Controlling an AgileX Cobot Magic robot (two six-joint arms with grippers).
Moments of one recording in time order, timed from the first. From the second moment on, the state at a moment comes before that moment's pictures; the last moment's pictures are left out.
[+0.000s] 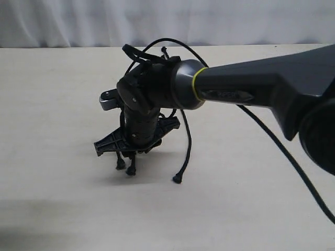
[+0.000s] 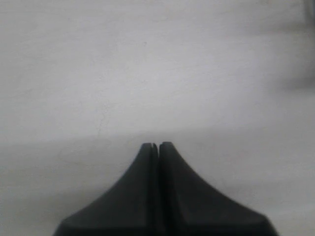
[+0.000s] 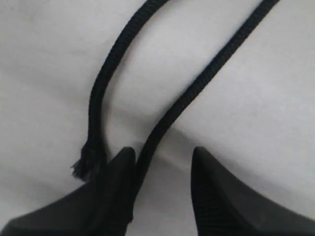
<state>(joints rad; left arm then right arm) 0.10 1.02 -0.58 -0.06 0.83 0.01 0.79 2.20 -1.58 -0.10 0.82 0.49</state>
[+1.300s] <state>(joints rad) 0.07 1.02 -0.58 -0.37 0.79 0.28 0.29 2.16 -1.58 -0.03 1.01 0.22</state>
